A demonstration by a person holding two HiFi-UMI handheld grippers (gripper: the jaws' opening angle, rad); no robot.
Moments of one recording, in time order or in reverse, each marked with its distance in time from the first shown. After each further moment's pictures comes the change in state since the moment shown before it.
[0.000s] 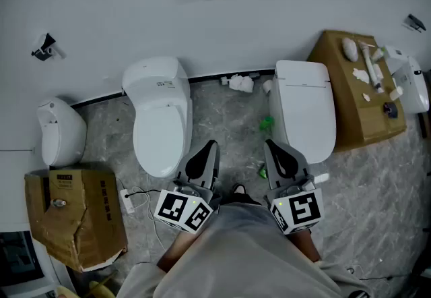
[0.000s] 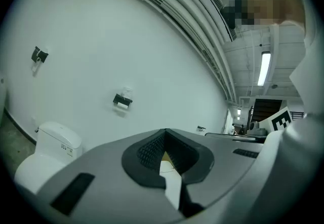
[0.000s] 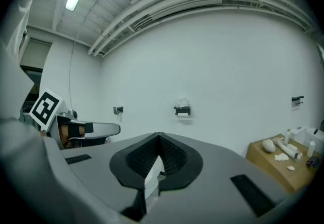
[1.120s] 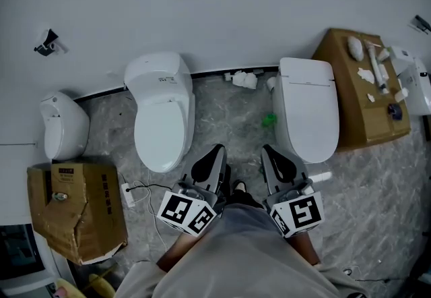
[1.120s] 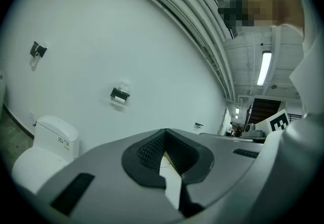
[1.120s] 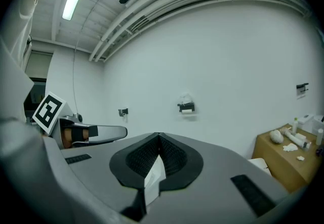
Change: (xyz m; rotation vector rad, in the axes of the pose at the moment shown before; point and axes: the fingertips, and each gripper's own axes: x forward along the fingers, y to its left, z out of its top) left arm 0.000 -0.029 -0.022 -0.038 0.067 -0.013; right arm -0.016 0.000 -0.015 0.076 0.032 0.063
